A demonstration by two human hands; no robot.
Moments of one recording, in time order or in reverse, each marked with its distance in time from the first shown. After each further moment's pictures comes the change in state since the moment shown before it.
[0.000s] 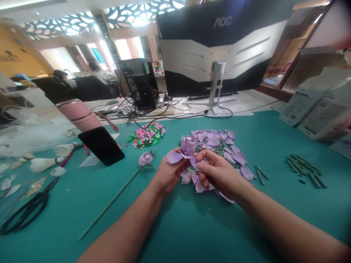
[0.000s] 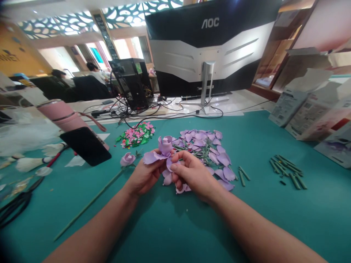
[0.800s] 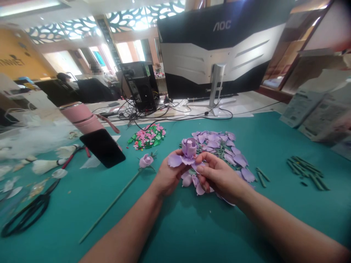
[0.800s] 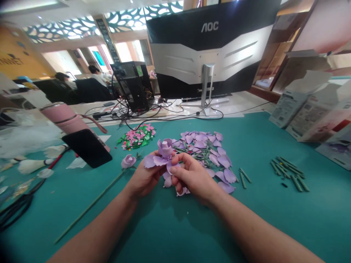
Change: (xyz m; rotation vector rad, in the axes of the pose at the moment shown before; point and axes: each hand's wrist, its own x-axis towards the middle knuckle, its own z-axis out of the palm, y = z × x) left_hand 0.000 0.000 -0.003 0.072 -0.007 0.006; right_hand -0.001 0.001 0.000 0.026 -0.020 0.019
